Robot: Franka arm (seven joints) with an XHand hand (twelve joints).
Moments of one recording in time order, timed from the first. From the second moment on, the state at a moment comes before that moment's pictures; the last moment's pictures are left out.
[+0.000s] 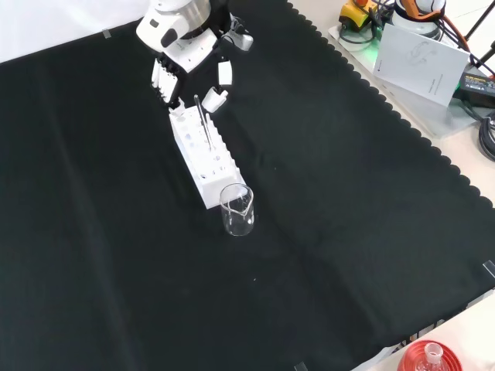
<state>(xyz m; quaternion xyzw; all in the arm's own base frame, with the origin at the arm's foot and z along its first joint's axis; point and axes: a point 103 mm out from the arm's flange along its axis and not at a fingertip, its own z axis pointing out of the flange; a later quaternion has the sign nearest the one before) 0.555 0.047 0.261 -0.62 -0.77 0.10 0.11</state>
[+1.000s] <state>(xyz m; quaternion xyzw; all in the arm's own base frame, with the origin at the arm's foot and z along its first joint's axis) 0.552 0.051 0.261 -0.61 -0.78 0.10 0.09</state>
